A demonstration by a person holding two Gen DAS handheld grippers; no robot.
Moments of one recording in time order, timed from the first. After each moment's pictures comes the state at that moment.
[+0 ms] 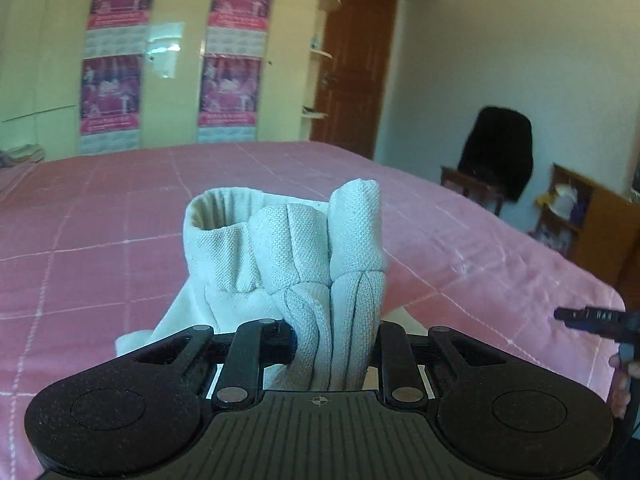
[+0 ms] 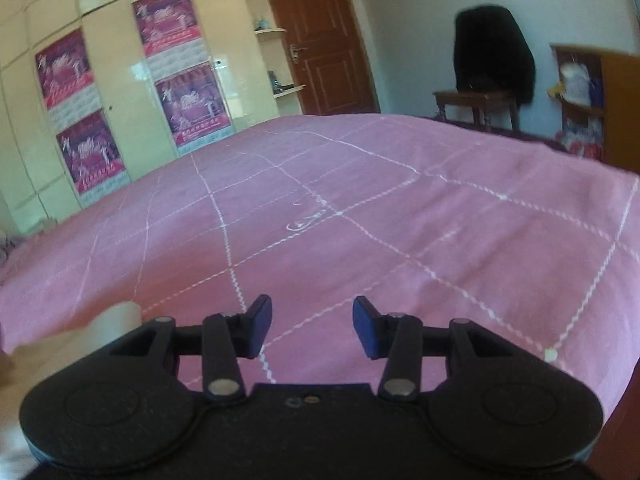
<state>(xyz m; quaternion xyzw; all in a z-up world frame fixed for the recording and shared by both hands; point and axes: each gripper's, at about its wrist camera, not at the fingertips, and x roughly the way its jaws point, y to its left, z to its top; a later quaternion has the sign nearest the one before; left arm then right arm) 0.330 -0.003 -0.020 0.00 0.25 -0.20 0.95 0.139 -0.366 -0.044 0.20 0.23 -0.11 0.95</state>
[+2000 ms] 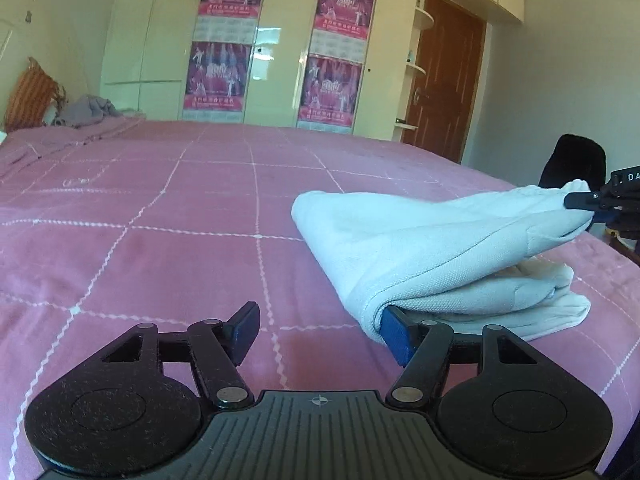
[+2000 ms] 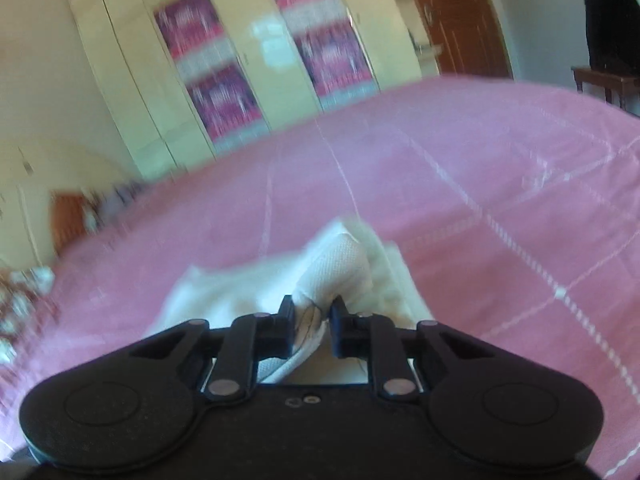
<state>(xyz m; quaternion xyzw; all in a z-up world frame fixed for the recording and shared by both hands) 0.145 0.075 -0.090 -0.05 0.23 -0.06 0.97 0.149 -0.200 -0.007 0.18 0.24 0.10 0.95</state>
